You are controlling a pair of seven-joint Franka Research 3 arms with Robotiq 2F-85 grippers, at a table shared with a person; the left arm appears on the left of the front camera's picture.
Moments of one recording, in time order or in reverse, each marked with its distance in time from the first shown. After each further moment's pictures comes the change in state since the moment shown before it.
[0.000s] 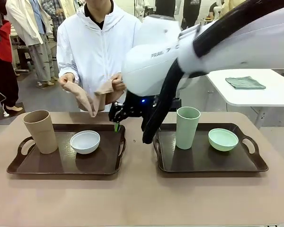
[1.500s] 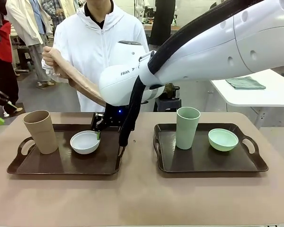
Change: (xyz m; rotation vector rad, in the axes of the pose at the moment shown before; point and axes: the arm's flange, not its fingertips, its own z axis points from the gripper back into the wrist) left arm -0.058 0.047 -0.060 -0.165 -0.185 -0.128; right arm 0.053 0.038 -0.078 0.027 0.082 -0.006
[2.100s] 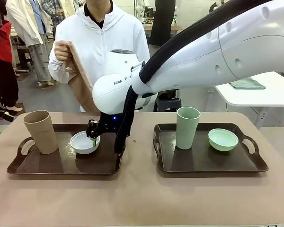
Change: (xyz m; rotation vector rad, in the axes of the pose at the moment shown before) left arm -0.049 -0.013 -0.017 -0.004 -0.197 -0.014; right arm 0.001 0.015 -0.027 -0.012 0.016 0.018
